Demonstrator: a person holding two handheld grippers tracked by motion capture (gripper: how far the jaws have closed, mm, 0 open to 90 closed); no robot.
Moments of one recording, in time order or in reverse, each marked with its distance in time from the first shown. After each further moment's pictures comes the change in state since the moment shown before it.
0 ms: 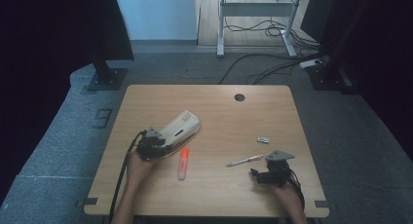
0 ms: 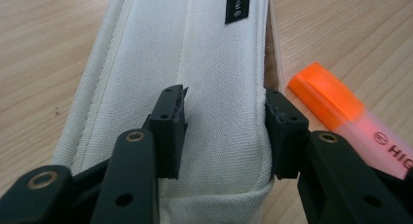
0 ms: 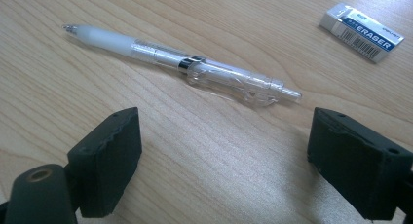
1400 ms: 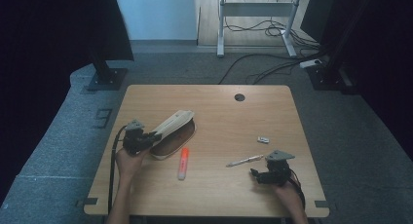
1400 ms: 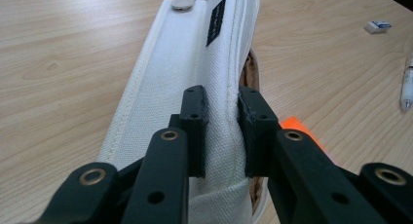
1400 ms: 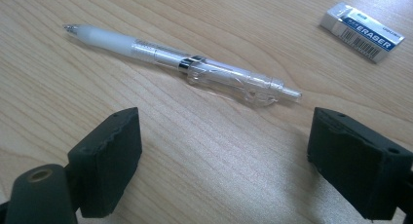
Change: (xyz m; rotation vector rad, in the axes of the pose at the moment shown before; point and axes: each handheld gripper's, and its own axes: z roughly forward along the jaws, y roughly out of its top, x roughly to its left) left arm 0.026 0.006 -0.044 -0.173 -0.058 -0.117; right arm 0.000 0.000 0.000 0.001 0.002 0.001
